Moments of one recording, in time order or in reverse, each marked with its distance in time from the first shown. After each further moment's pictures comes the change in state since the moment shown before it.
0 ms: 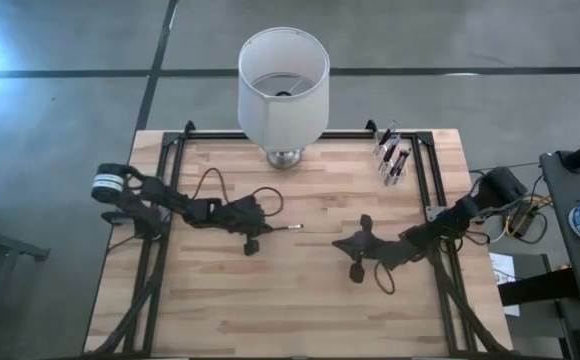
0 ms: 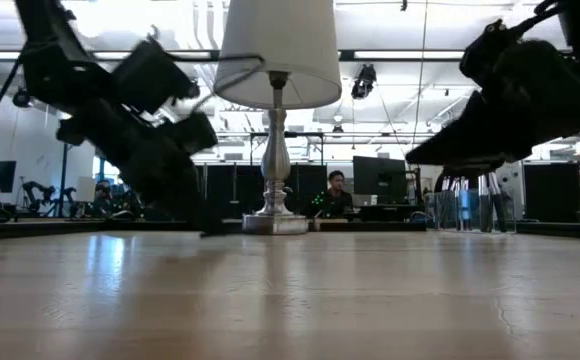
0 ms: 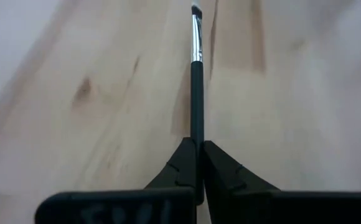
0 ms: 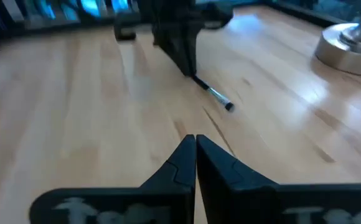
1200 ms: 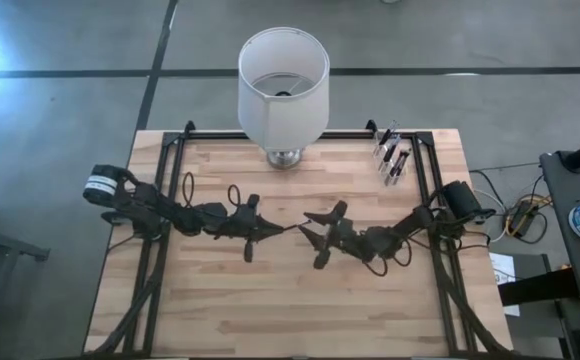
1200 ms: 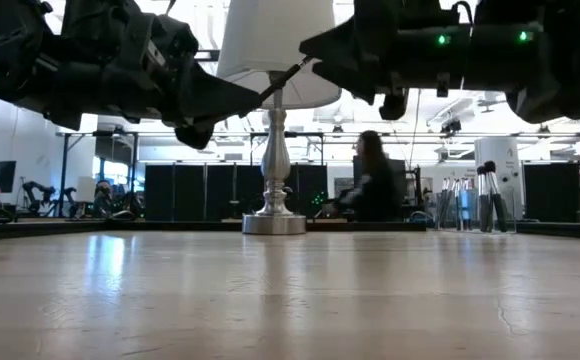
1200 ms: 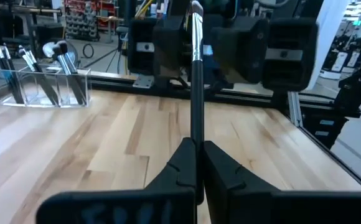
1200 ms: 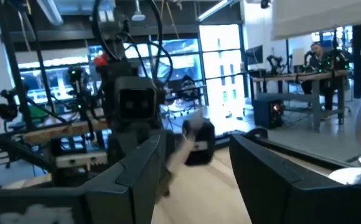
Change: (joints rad) left arm -0.124 -0.052 -0.097 0.701 -0.045 0.019; right arm -0.162 0.377 0.297 0.798 0.016 -0.401
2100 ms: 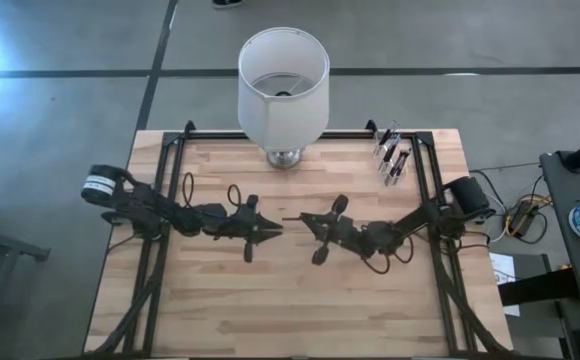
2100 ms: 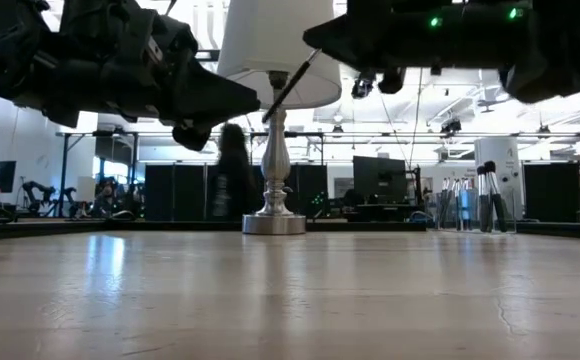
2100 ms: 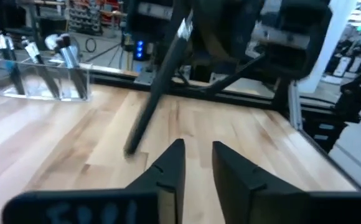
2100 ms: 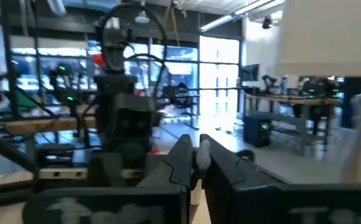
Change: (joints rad) left arm -0.006 -0.015 -0.001 -0.022 -0.025 -0.042; right arm -0.016 -0.077 0.027 -0.067 -0.033 -0.151
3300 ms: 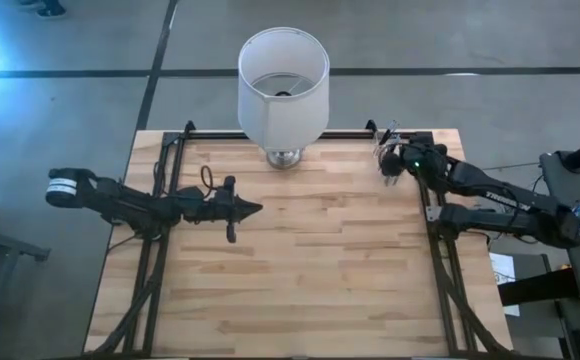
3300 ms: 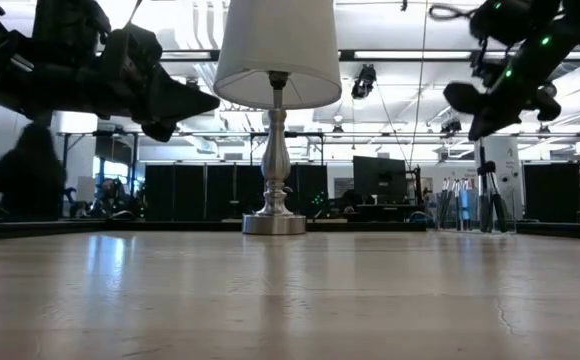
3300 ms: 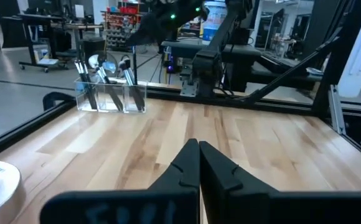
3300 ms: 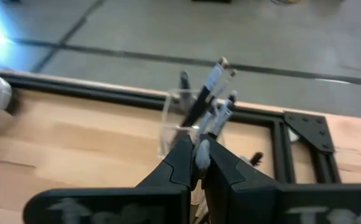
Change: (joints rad) left arm 0.165 -0.345 -0.179 -0.141 0.041 0.096; right arm -0.820 -1.083 -0.081 -2.048 0.000 0.726
